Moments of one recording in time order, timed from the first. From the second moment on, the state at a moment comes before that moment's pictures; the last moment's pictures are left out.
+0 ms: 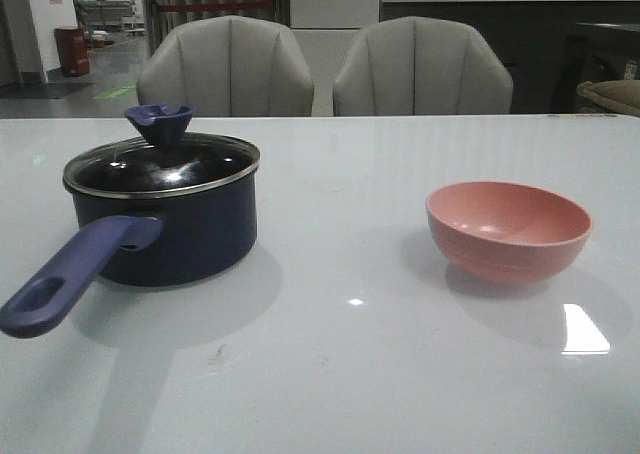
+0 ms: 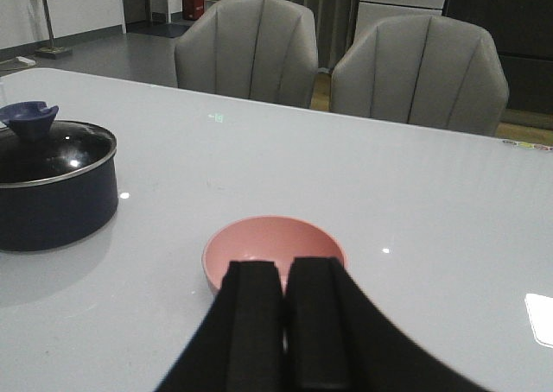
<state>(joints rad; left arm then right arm) -0.33 0.15 -0.38 -0.09 0.50 0.07 0.24 0.12 -0.20 0.30 0.22 -0.29</state>
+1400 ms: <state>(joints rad) 0.01 0.00 0.00 0.01 0.08 -0.08 0.24 0.12 -0.20 0.30 0.22 -0.29</state>
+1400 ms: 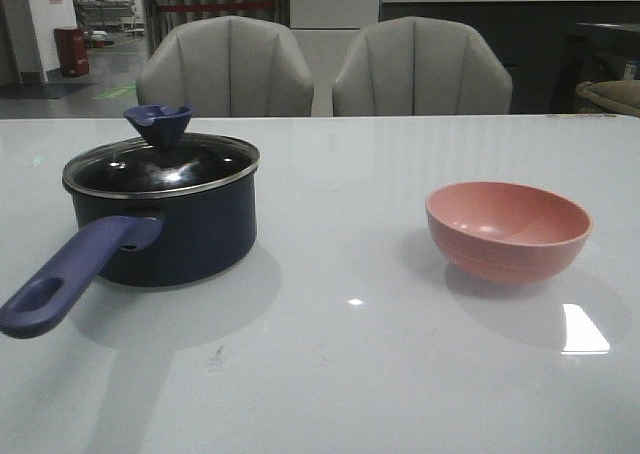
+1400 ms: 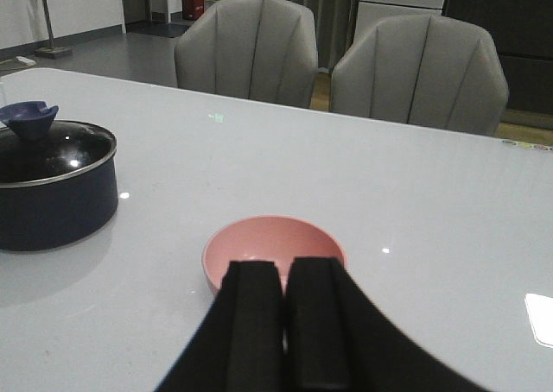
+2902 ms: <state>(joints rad) -0.04 0.00 0.00 0.01 0.07 -0.08 0.12 0.09 -0.09 -0.04 0.10 0.01</state>
